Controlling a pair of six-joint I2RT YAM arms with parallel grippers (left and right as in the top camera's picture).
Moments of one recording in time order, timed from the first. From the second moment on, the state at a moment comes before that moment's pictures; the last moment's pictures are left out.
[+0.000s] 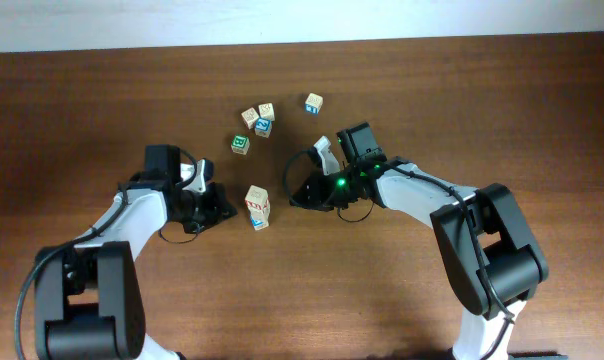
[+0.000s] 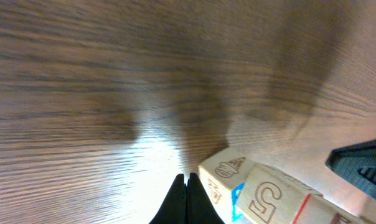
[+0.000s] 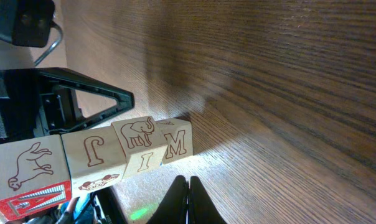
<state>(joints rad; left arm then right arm) 0.02 1.75 0.93 -0.51 0.56 -0.30 0.41 1.99 1.13 -0.19 -0.85 0.48</state>
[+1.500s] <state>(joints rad) 0.02 1.84 0.93 -0.46 0.72 -0.30 0.50 1.99 1.13 -0.14 -0.84 0.48</state>
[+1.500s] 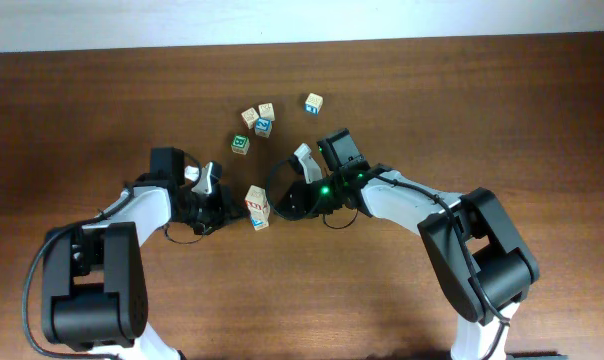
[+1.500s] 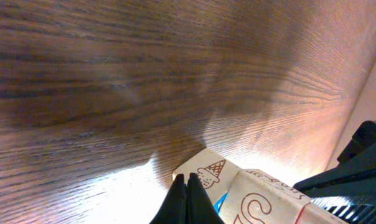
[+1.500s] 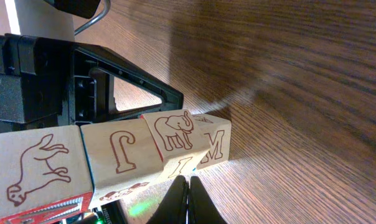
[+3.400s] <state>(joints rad) 0.05 1.77 0.68 -0.11 0.79 -0.43 0.46 1.99 1.13 -0.12 -0.85 0.46</state>
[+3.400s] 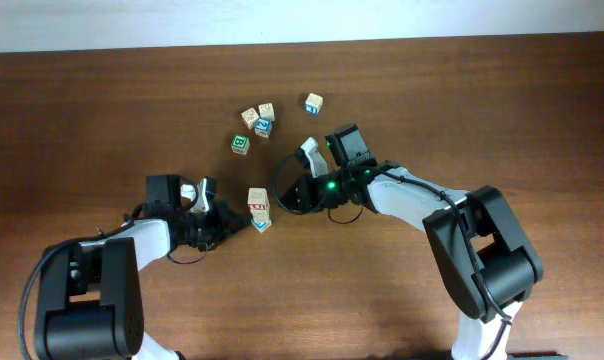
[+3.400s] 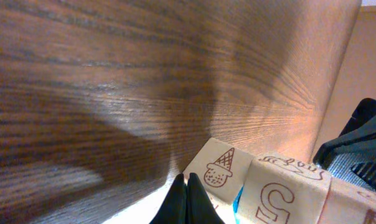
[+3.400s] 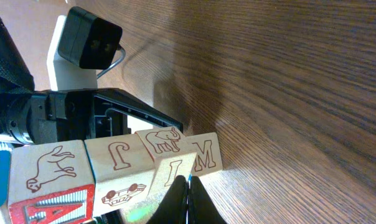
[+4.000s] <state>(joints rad) 0.04 1.77 0.68 -0.07 0.79 -0.47 0.50 1.99 1.13 -0.11 -0.83 0.46</state>
